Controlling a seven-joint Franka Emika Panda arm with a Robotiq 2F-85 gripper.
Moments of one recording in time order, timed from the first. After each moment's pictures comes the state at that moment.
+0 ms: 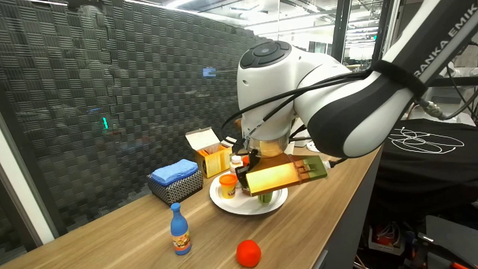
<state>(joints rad) 0.24 0.24 0.00 -2.29 -0.82 2.55 1.54</state>
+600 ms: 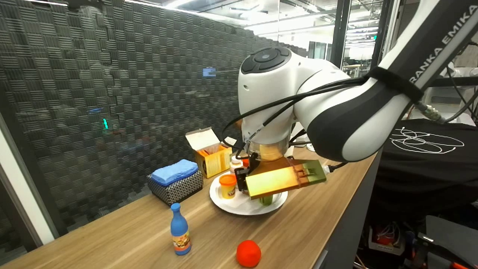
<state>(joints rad) 0.23 0.26 0.00 -2.29 -0.82 2.57 1.55</state>
